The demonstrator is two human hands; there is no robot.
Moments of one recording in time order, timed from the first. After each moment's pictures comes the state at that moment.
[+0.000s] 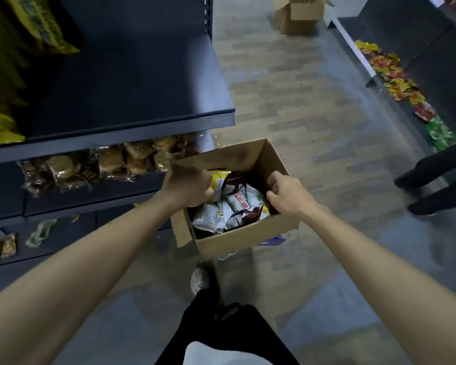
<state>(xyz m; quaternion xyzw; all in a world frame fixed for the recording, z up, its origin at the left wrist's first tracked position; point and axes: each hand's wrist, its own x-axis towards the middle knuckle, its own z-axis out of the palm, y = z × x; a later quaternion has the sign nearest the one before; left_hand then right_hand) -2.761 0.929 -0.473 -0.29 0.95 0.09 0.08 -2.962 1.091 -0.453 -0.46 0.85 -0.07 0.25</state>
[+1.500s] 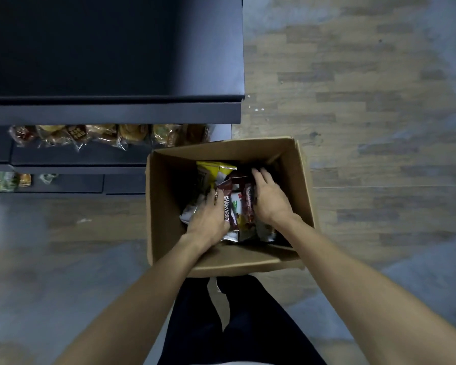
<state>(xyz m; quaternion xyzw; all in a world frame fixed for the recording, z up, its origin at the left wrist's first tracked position) -2.837 0.989 -0.600 -0.52 0.78 0.30 0.17 -3.006 1.004 -0.603 -0.53 0.77 -0.01 0.36</state>
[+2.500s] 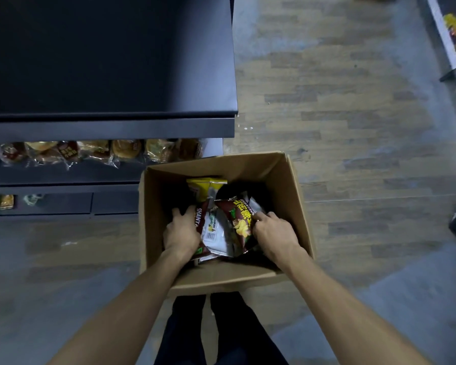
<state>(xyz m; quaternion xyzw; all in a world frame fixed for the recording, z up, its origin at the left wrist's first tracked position) -2.807 0.974 -0.597 -0.64 0.69 0.32 0.13 -3.000 1.047 -0.572 -0.67 0.67 0.22 0.24</state>
